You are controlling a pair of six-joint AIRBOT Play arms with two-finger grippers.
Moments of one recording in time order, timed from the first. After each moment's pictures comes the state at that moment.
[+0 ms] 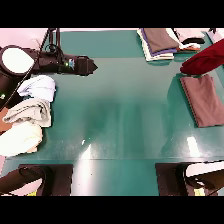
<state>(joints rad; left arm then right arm) -0.43 -1.16 1.40 1.07 -0.88 -1.52 -0.57 -1.61 1.99 -0.99 1.06 1.40</state>
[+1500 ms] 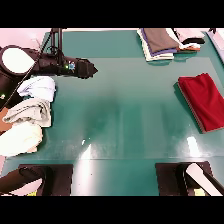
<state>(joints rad) -0.43 -1.16 1.40 1.07 -0.92 -1.48 -0.79 -0.95 1.12 -1.12 1.25 1.45</state>
